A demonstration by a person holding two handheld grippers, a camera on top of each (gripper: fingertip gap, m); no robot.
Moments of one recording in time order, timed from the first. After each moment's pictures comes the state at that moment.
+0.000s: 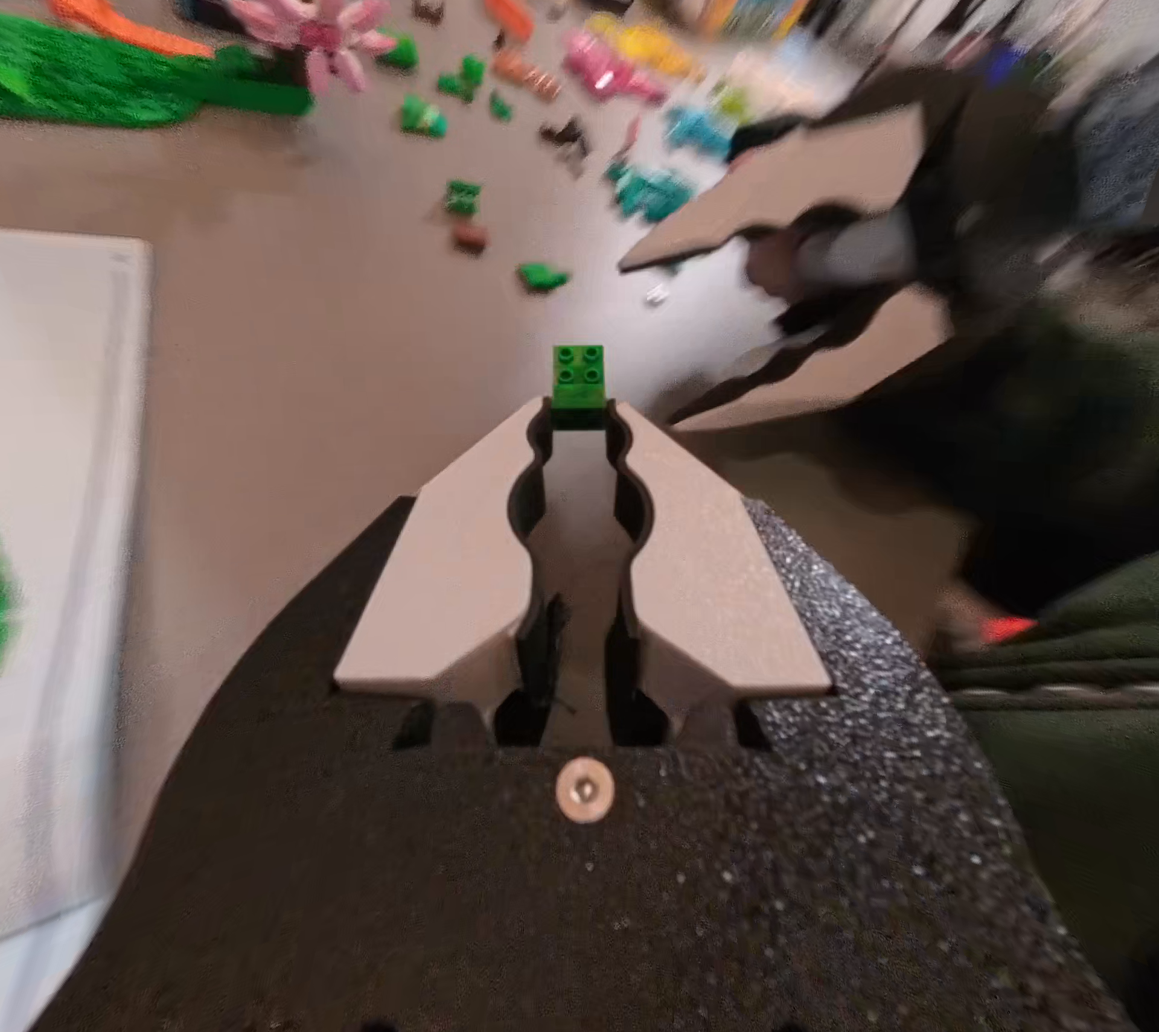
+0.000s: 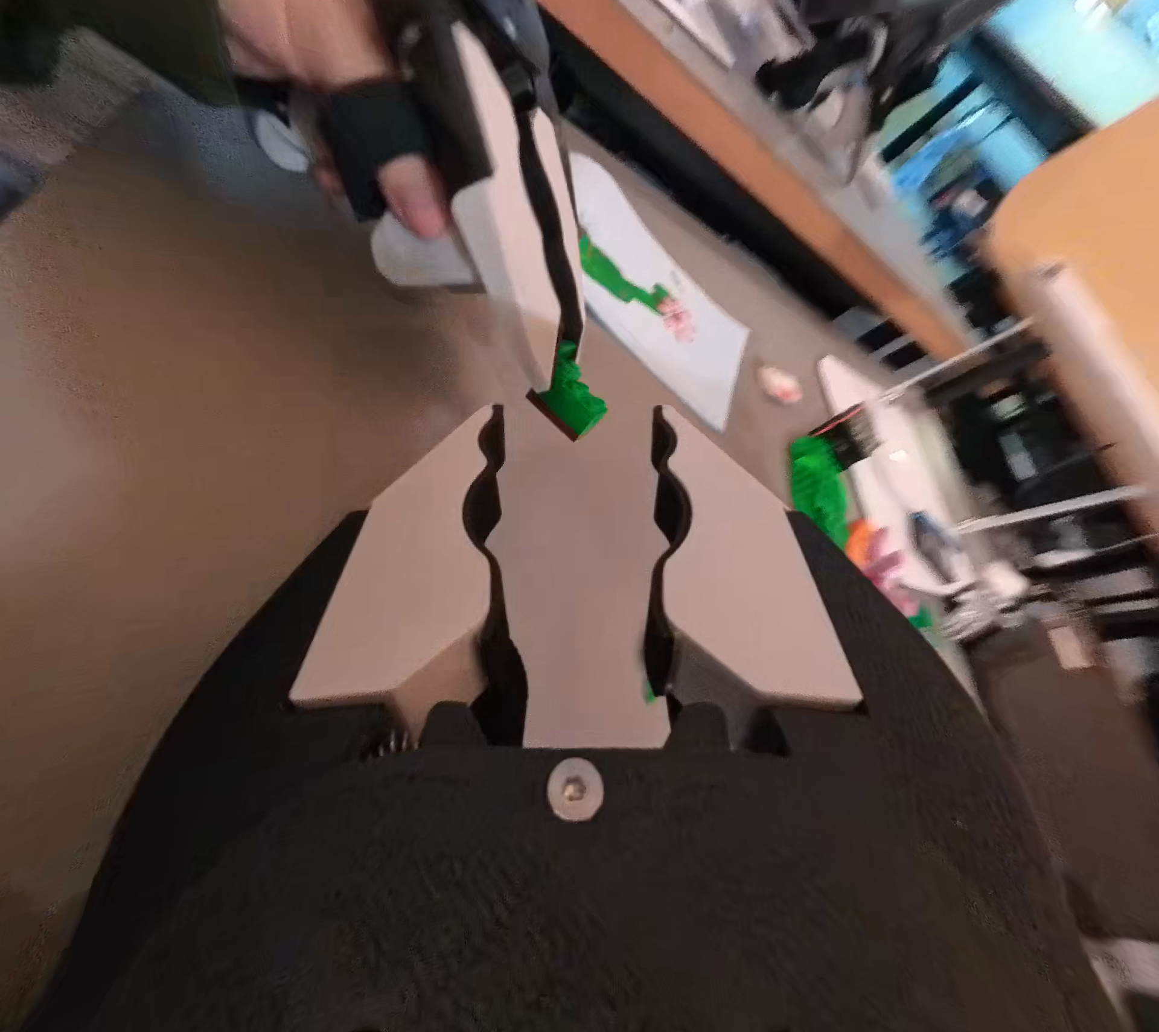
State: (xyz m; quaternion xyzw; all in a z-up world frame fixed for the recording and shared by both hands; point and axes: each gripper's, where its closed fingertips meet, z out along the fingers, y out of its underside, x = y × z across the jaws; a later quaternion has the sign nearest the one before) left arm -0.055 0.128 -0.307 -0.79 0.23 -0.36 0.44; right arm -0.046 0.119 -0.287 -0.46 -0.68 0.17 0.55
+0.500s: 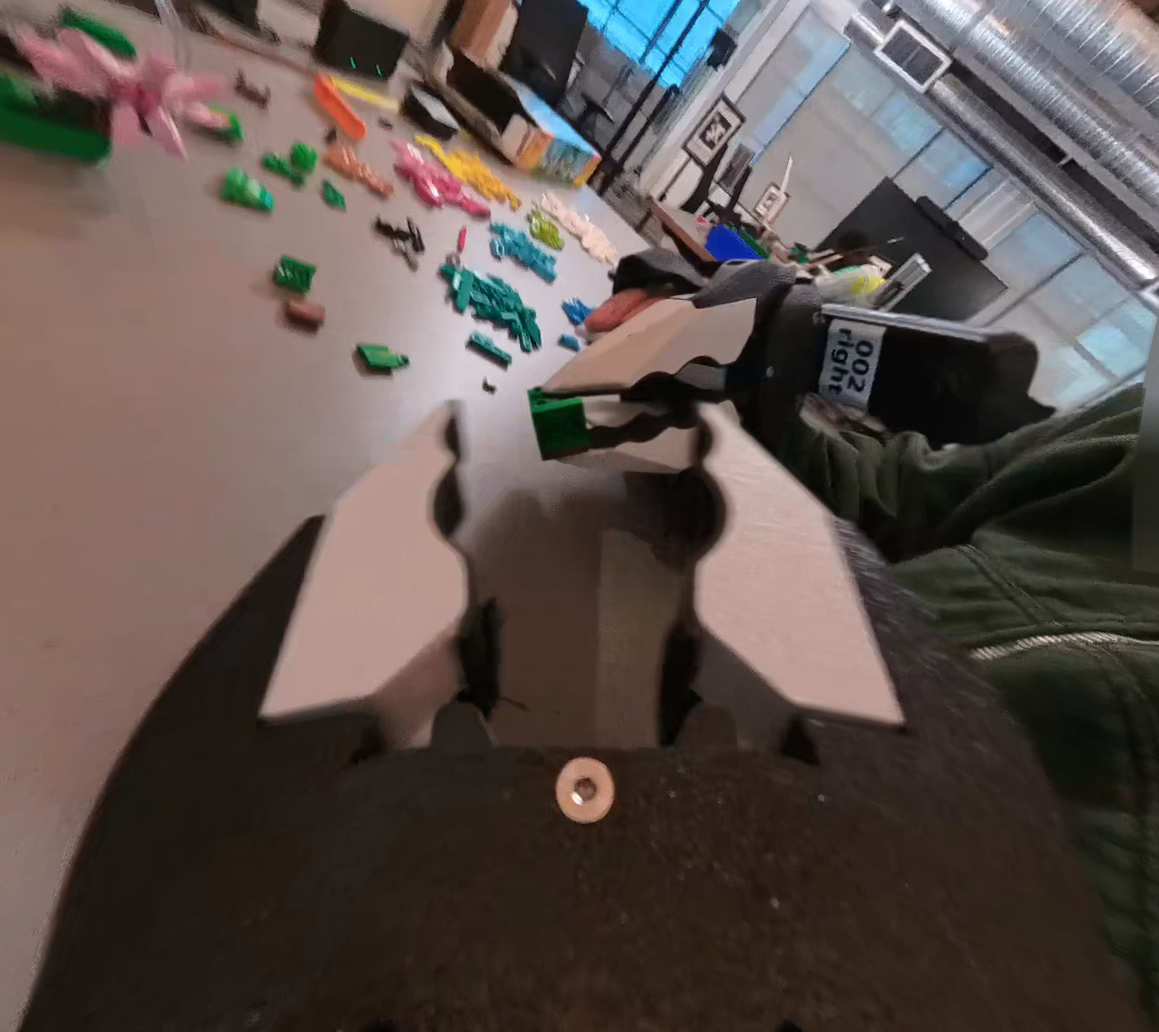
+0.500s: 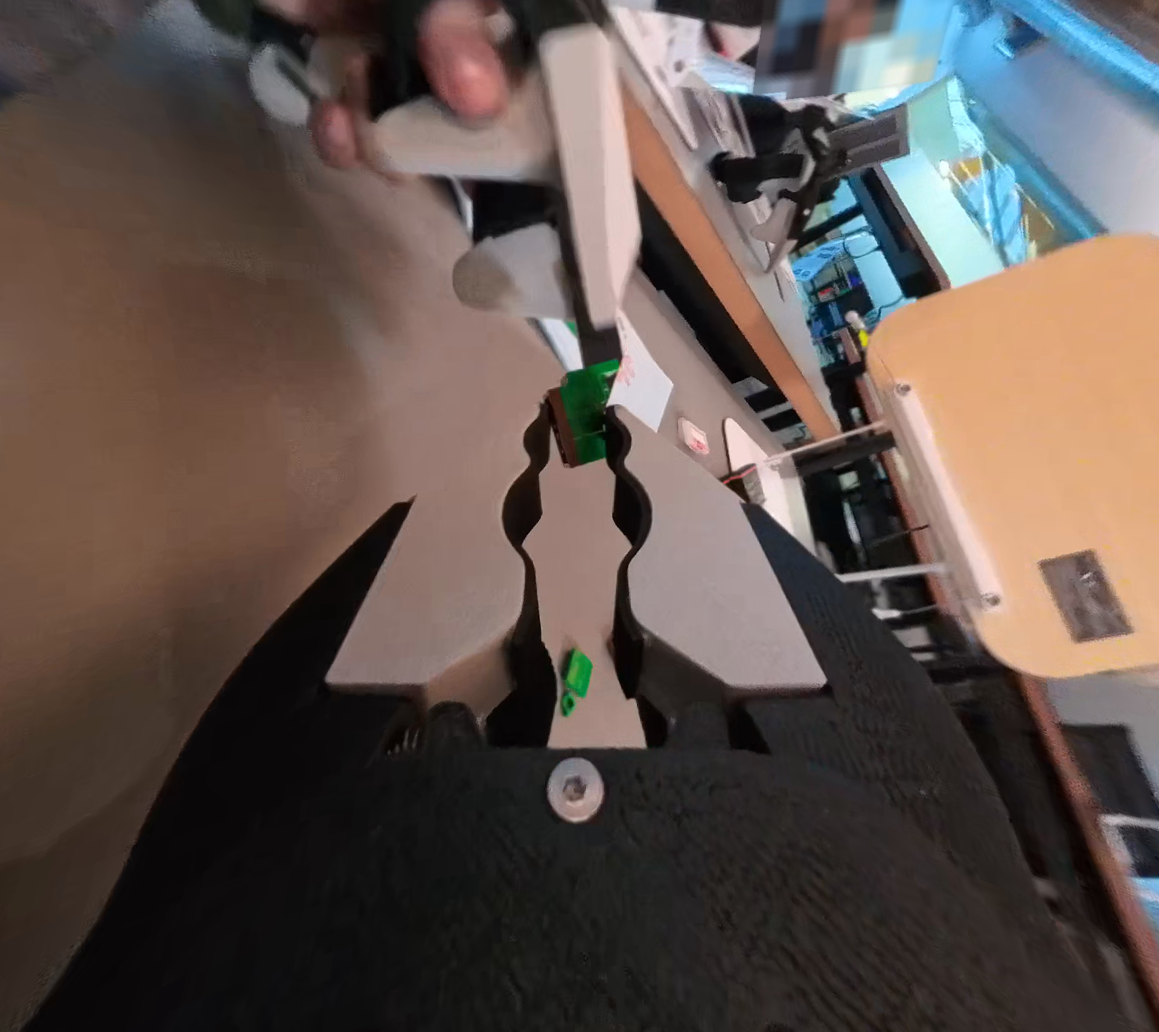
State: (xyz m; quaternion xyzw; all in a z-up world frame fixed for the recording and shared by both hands) left arm -0.037 0.108 -0.258 -0.71 0.19 -0.52 0.43; right arm -0.047 0.109 -0.269 -0.38 -0.70 0.10 0.60
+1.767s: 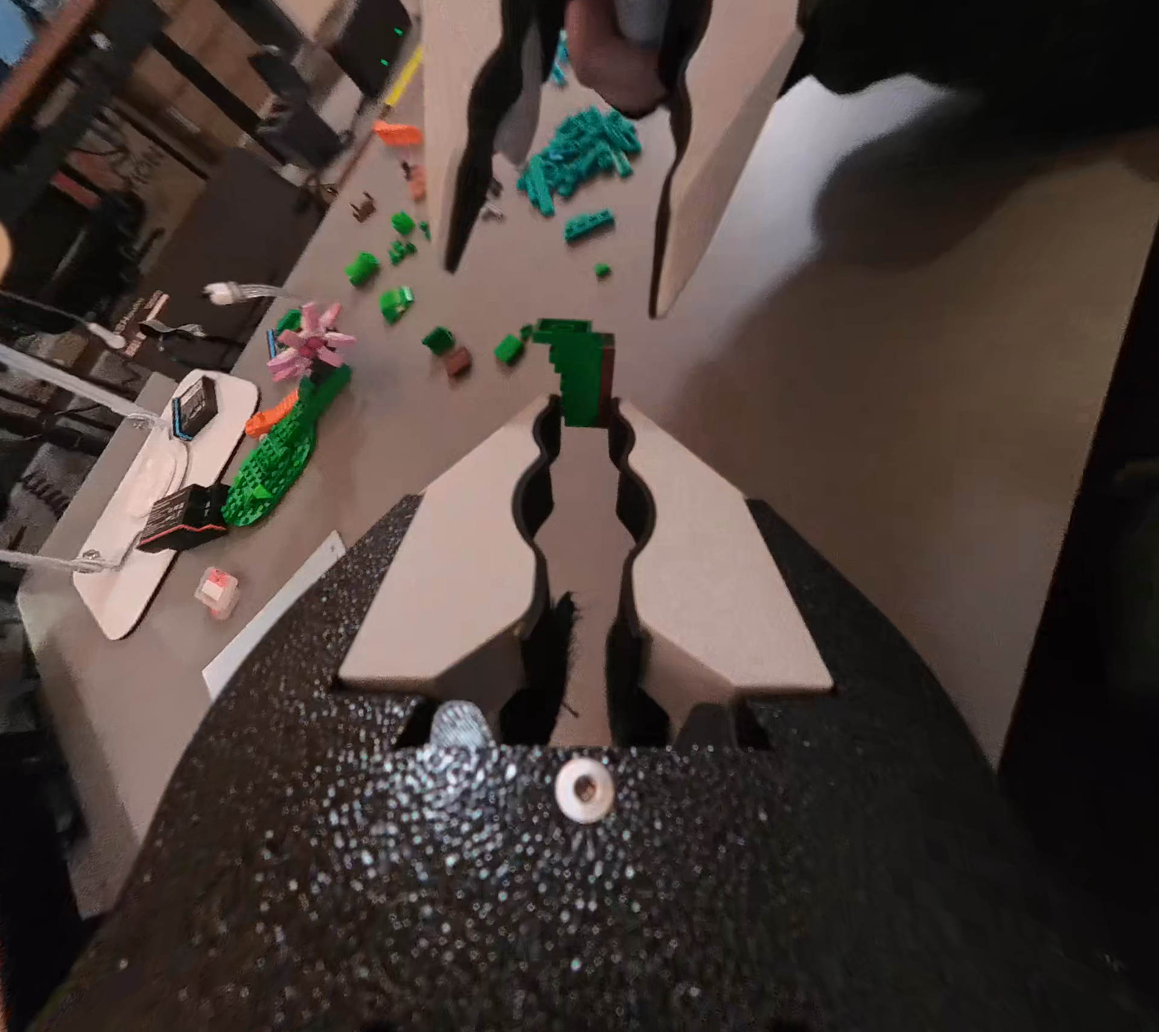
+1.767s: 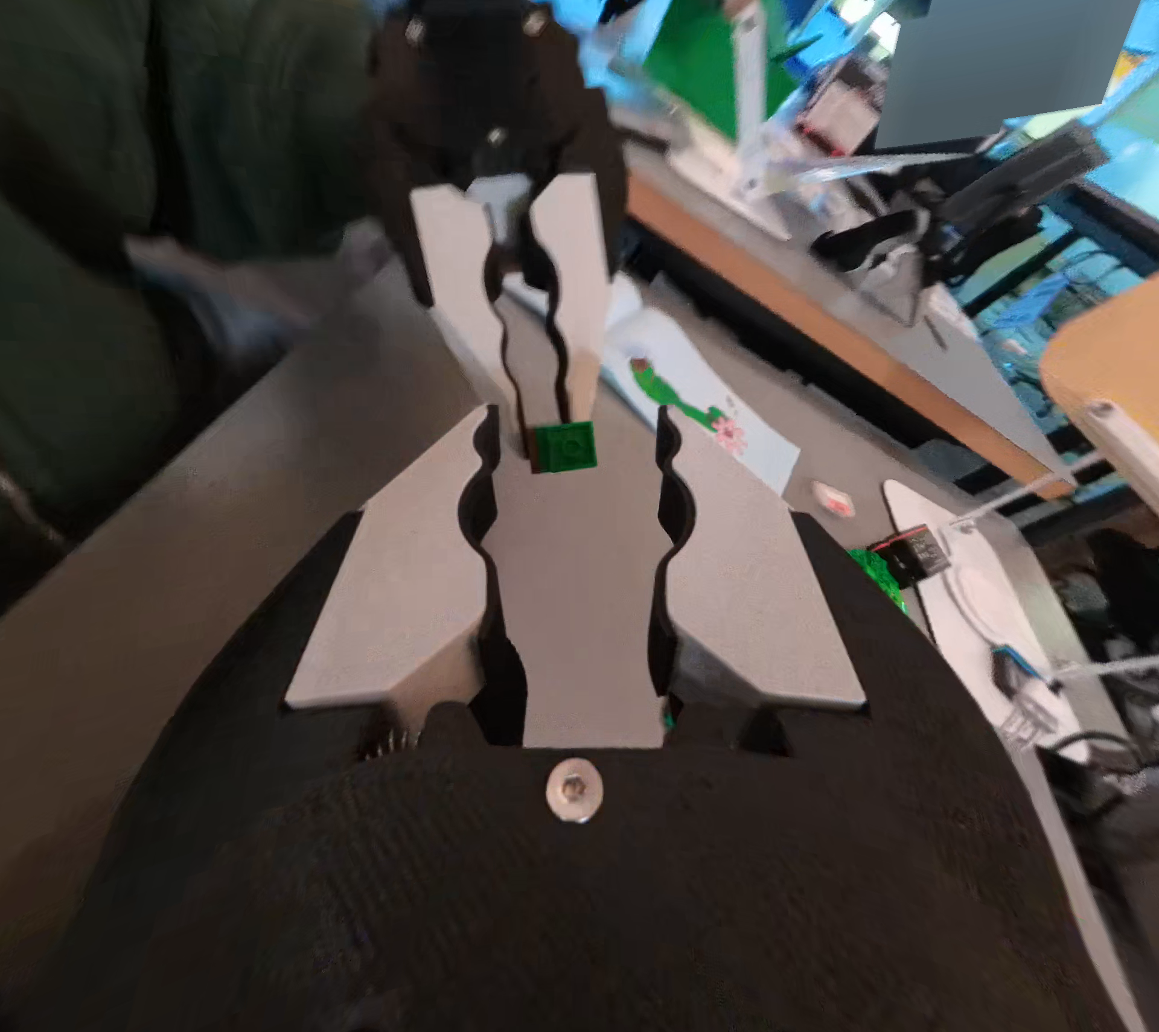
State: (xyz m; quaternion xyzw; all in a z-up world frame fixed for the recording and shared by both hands) left arm -0.028 0.091 -0.278 -0.66 0.55 -0.07 0.50; right arm -0.026 0.078 -0.241 -0.39 -0.70 0.30 0.51
